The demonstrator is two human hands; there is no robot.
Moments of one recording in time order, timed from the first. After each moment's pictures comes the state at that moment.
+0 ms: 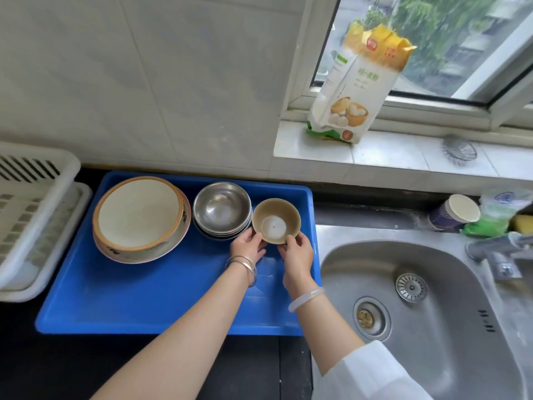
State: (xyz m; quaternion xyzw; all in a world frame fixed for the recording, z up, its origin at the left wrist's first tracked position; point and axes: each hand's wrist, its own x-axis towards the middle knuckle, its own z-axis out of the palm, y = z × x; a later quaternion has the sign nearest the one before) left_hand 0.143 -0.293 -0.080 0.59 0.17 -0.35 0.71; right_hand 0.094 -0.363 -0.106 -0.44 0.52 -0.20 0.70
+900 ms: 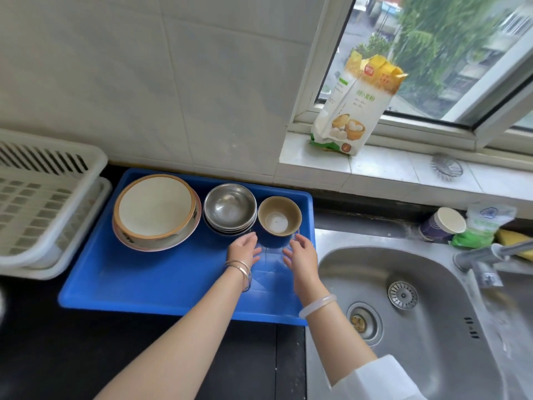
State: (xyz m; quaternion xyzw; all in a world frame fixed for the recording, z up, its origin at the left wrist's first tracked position) left_hand 0.128 -0.265 -0.067 0.63 0.16 -0.34 0.68; right_hand 0.066 -0.355 -0.062 -0.54 0.50 -0.10 0.67
